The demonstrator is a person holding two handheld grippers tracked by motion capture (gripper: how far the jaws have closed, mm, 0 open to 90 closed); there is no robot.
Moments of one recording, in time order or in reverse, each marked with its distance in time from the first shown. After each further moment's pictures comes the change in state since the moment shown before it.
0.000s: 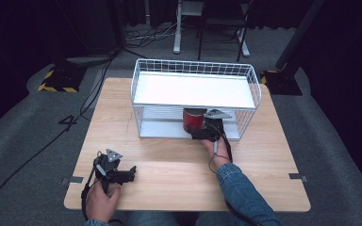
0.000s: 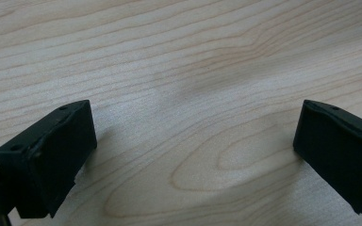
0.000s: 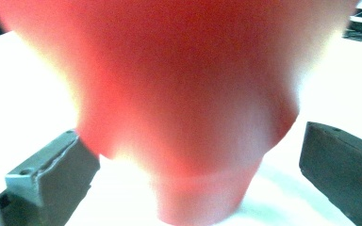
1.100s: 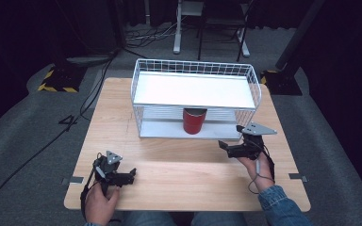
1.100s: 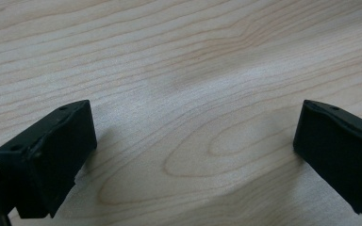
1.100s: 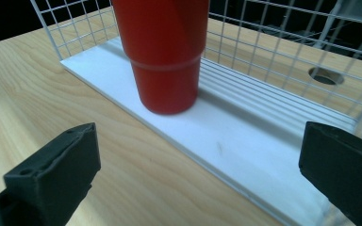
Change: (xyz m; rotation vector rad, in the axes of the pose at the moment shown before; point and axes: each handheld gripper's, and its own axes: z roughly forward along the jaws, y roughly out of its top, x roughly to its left) left arm -0.002 -0.005 -0.004 -0.001 -0.020 0.016; right arm -0.022 -0.017 -0.142 0.002 0.012 -0.027
